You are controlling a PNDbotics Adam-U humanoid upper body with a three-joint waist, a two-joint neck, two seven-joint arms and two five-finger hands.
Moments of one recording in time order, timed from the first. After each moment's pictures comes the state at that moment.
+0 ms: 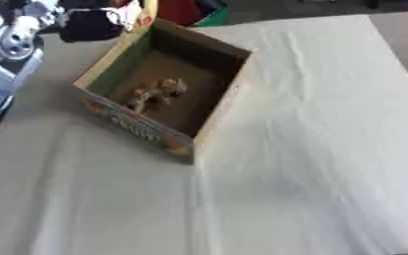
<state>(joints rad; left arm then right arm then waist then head) -1.04 0.63 -0.34 -1.45 -0.61 -0.02 0.01 -0.36 -0.60 -0.07 -1.98 -0.19 -0.31 -0.16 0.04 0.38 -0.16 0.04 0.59</state>
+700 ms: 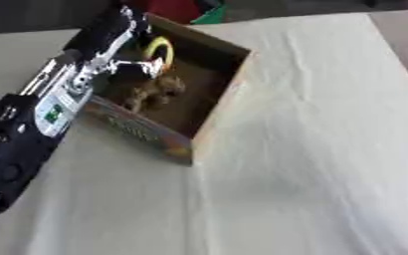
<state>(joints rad) -1.04 0.48 -0.35 -1.15 -0.79 -0.14 0.00 -0.39 -0.59 -0.06 -1.98 -0.20 -0.31 -0.14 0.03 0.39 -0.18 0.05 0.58</state>
